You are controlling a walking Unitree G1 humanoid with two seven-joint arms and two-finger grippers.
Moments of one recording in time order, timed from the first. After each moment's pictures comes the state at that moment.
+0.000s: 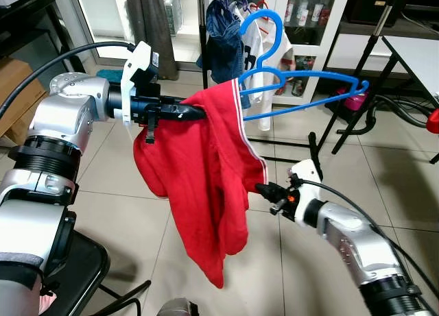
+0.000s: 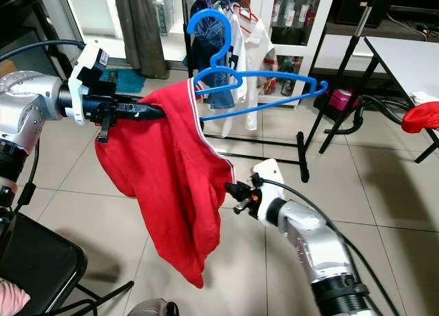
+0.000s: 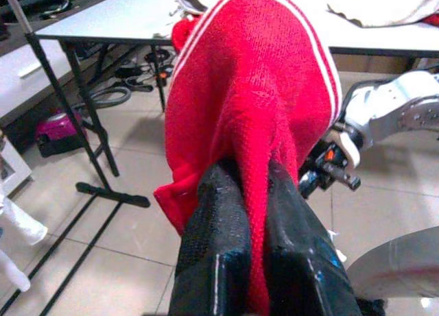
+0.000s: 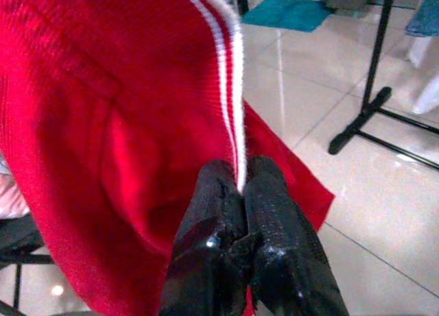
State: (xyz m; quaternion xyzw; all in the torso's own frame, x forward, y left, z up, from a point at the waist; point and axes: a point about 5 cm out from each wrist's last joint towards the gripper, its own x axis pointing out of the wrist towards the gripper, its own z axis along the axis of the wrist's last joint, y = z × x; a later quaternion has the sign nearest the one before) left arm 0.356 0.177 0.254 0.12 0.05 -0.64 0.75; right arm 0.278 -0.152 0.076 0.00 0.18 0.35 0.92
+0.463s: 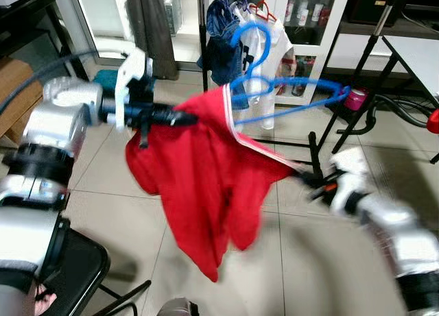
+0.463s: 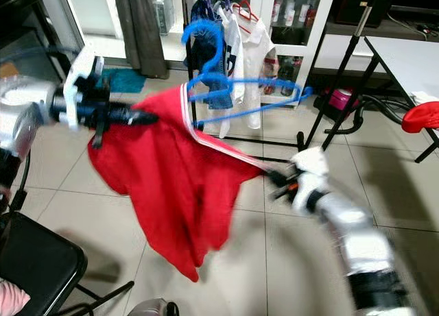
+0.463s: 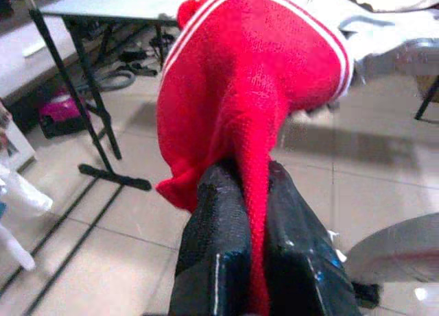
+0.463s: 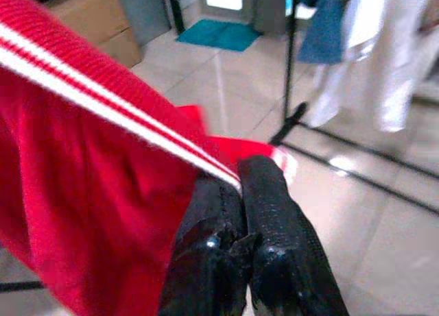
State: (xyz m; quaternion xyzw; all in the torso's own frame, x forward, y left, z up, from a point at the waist) left arm 0.348 0.193 0.238 0.12 0.08 -0.64 0.76; right arm 0.289 -0.226 0.108 -0.04 0.15 0.27 0.95
